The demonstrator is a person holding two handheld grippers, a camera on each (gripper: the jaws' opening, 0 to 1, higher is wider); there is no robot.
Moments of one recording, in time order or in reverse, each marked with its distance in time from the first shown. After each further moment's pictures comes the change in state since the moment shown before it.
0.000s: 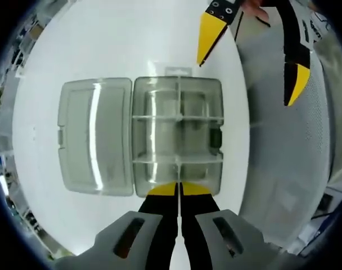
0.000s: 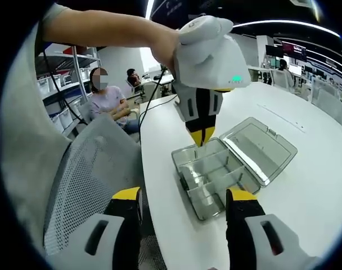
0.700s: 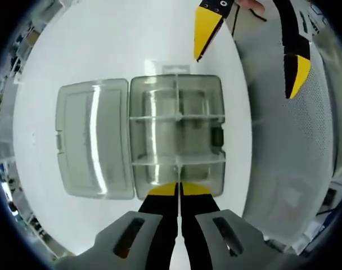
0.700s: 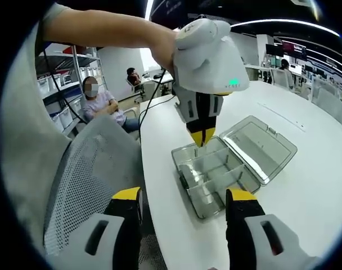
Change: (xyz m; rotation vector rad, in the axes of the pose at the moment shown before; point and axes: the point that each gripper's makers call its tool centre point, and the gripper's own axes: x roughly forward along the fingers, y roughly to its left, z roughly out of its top) left arm 0.005 0.001 0.000 0.037 0.006 0.010; right arm -0.001 -0.001 -0.002 0.002 0.009 0.000
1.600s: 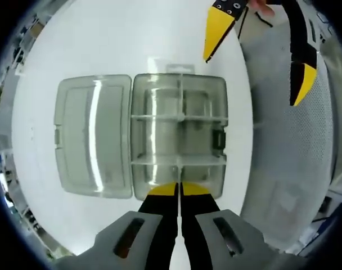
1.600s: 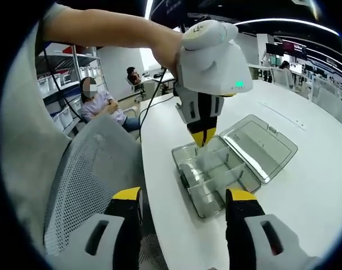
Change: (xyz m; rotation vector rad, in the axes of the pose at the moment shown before) left arm 0.001 0.000 0.001 -0.050 0.008 -0.008; right arm 0.001 0.002 -0.001 0.002 0.007 0.003
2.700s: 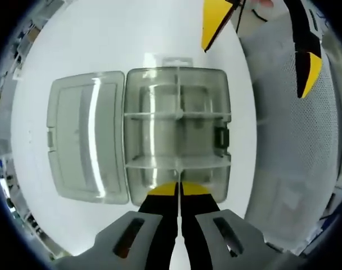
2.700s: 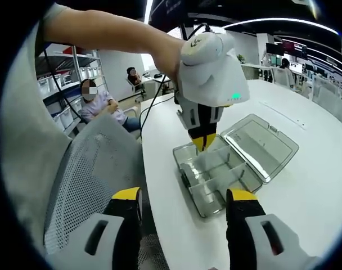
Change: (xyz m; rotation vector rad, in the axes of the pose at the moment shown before) left arm 0.017 0.000 -0.004 0.033 -0.007 -0.002; right arm 0.001 0.001 -0.001 0.003 -0.002 0.006
